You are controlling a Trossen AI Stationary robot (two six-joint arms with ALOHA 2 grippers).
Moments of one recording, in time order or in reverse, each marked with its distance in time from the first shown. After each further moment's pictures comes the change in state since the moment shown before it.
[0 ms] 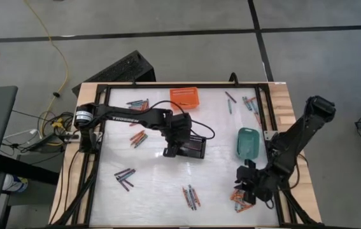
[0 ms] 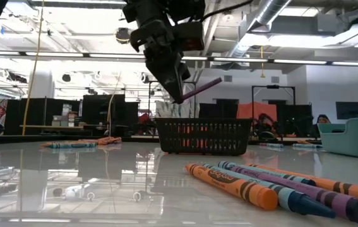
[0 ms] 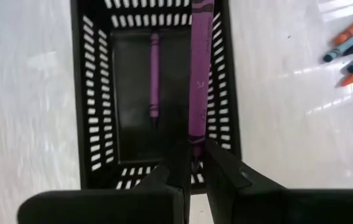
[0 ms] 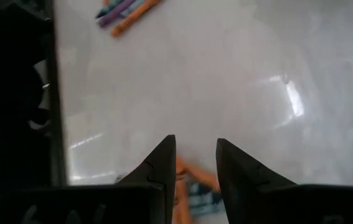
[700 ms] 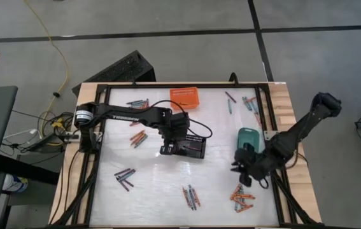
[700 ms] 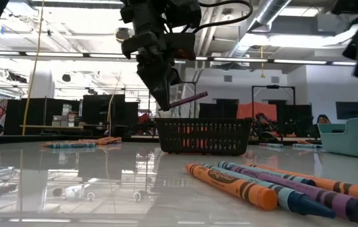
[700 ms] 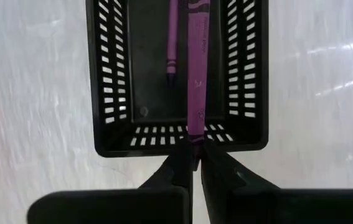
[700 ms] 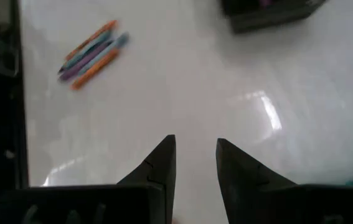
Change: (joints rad) left arm 0.023 0.000 -0.009 -0.100 -0.056 0.010; right arm -0.201 -0.176 -0.016 -0.125 0.006 -0.175
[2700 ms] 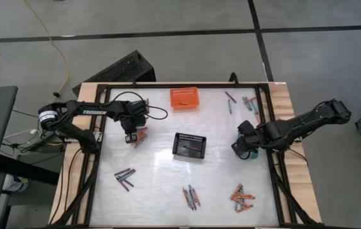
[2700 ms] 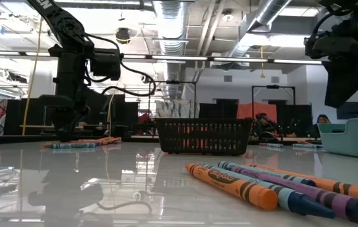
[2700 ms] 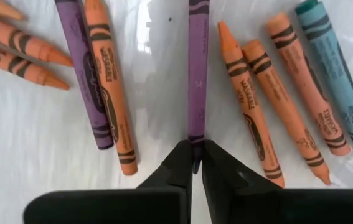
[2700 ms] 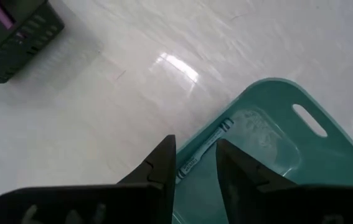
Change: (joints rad) left arm 0.373 -0.427 -0.776 0.129 -0.143 -0.005; right arm -0.440 -0.065 -0.001 -0.425 -0.005 0.235
